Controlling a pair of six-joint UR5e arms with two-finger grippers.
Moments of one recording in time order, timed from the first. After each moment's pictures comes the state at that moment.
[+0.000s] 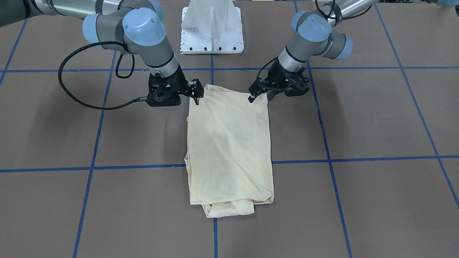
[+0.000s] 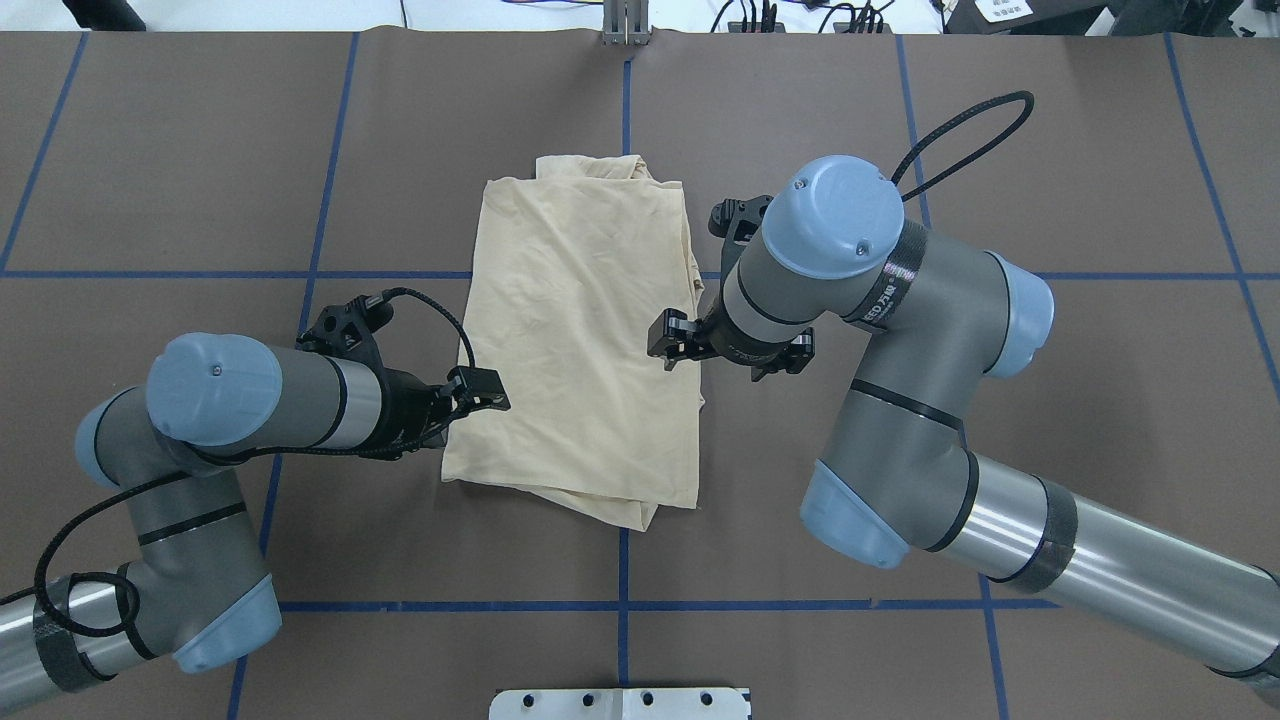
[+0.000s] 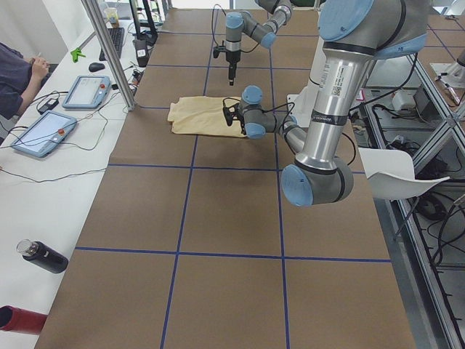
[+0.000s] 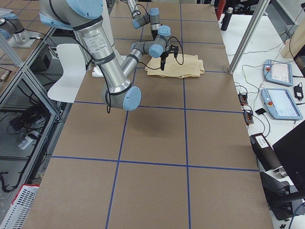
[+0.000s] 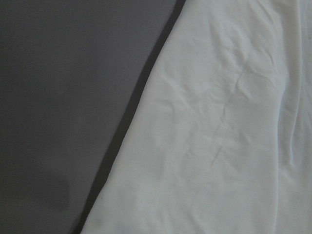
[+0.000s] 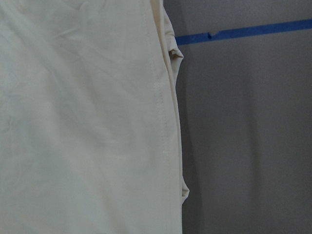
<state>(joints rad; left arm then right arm) -0.47 -1.86 -1.75 -2.29 -1.83 -1.75 0.58 -0.96 1.75 -1.50 1.99 1.29</state>
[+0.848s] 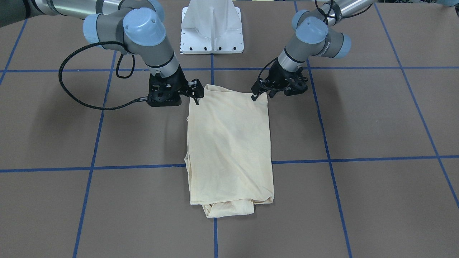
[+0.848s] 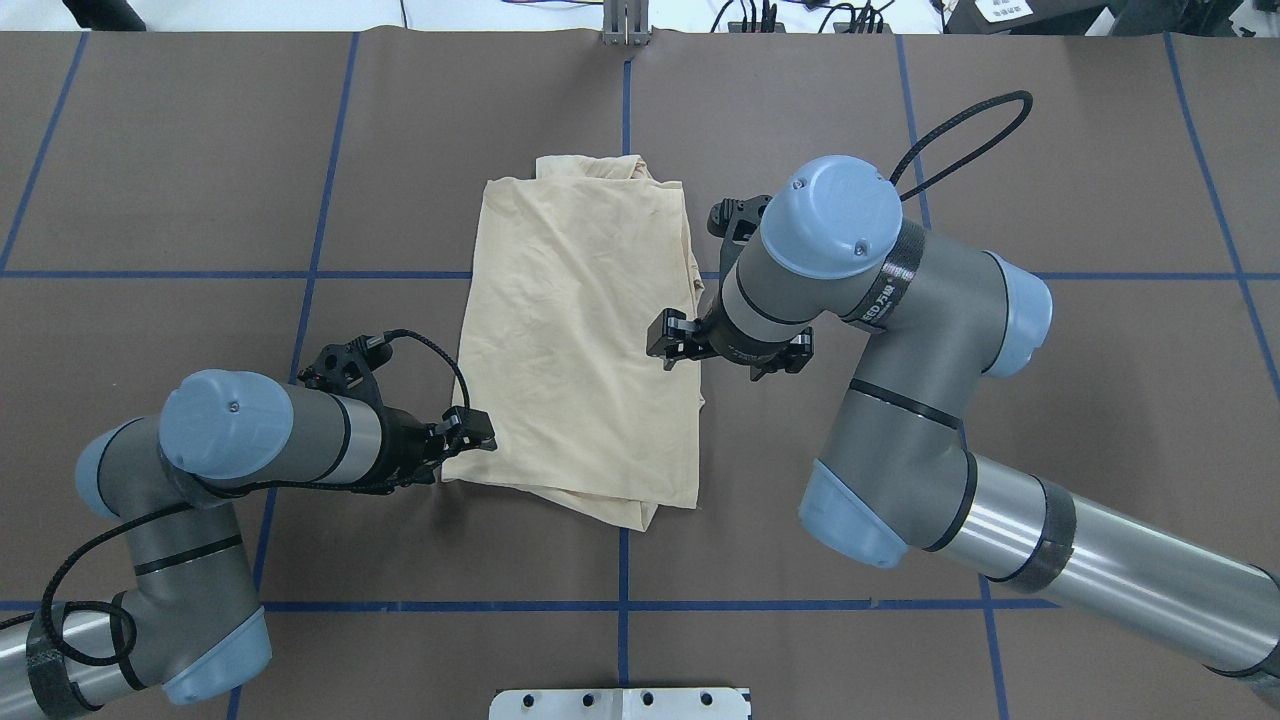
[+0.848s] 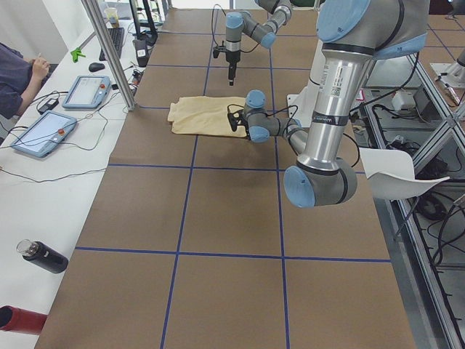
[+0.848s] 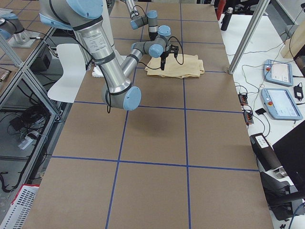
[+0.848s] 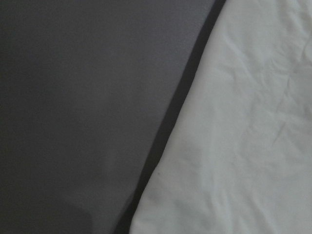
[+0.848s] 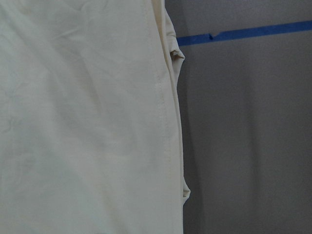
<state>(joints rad) -0.44 -1.85 -1.75 -2.26 -1.83 -1.75 0.58 -0.96 1.75 -1.50 1.99 1.28</state>
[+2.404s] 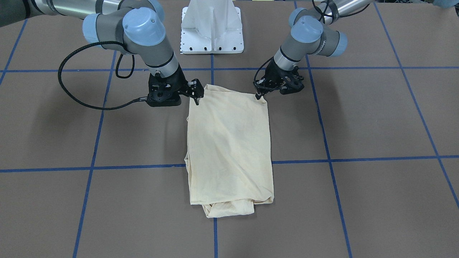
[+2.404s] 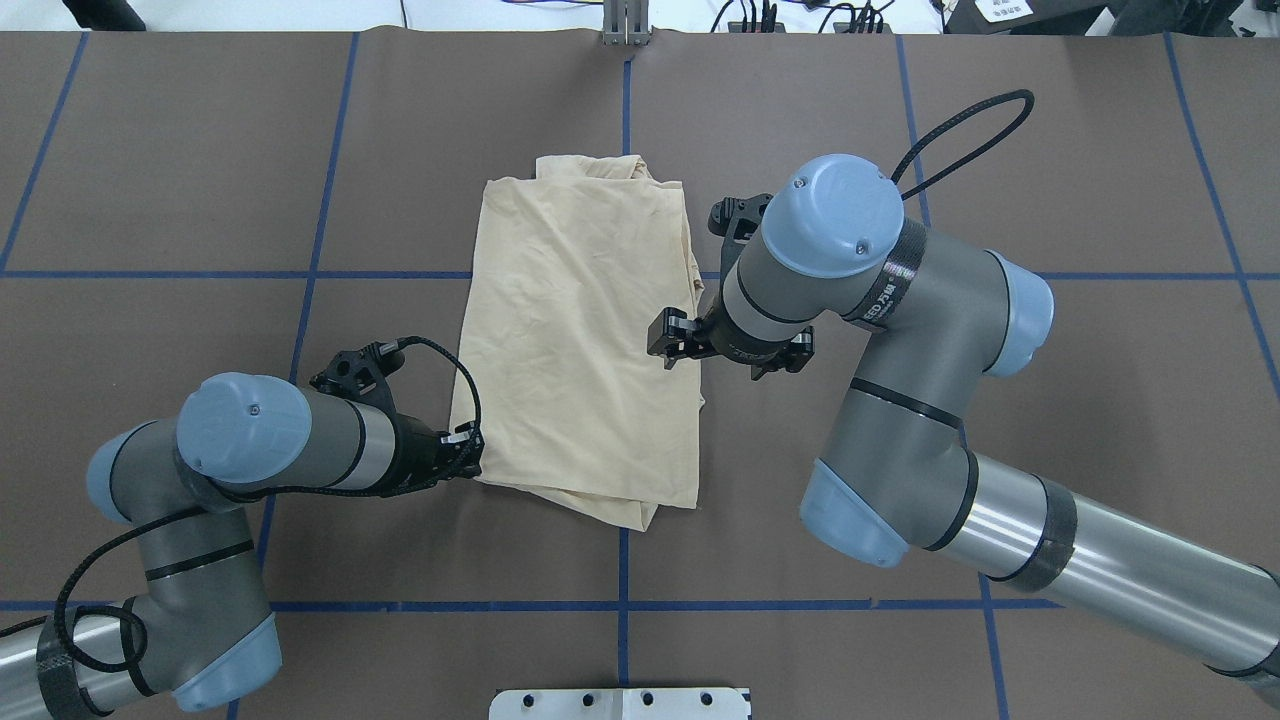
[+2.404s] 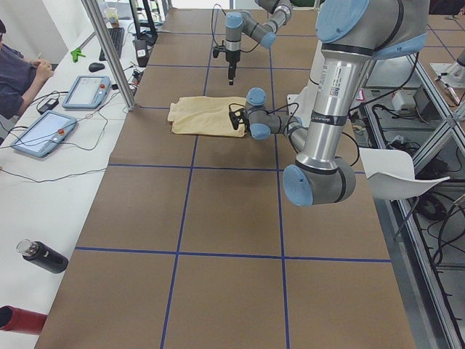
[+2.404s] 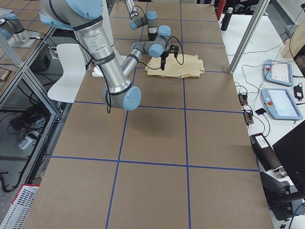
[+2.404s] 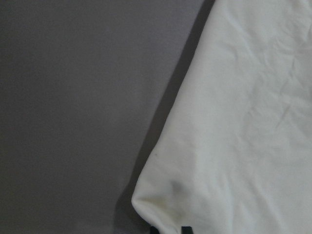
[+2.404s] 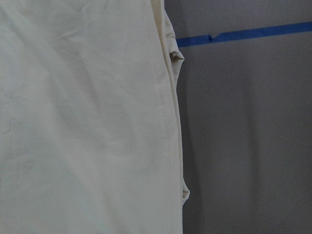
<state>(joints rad) -0.42 -1.86 -1.75 -2.21 -1.83 -1.75 0.58 -0.96 1.75 -1.50 1.99 1.28</state>
